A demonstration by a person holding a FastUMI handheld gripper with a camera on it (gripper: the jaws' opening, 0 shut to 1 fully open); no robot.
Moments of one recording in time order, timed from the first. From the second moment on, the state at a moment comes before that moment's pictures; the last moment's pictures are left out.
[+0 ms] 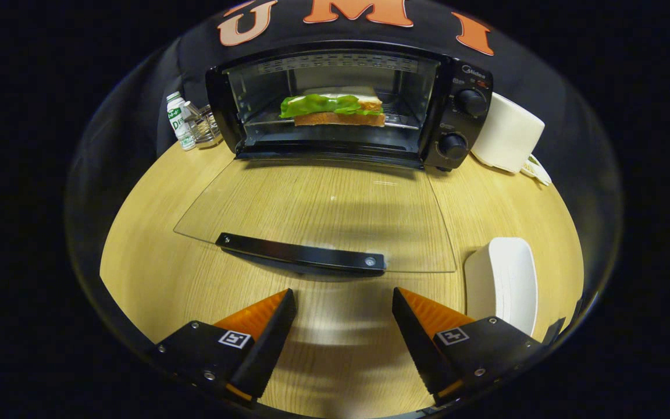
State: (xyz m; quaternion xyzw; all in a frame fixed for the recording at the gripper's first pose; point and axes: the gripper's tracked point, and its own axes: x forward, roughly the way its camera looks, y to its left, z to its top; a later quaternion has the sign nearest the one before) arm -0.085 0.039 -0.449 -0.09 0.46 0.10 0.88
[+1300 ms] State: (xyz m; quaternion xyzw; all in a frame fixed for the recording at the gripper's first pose) arm 0.043 0.061 -0.311 -0.03 0.29 0.05 0.95
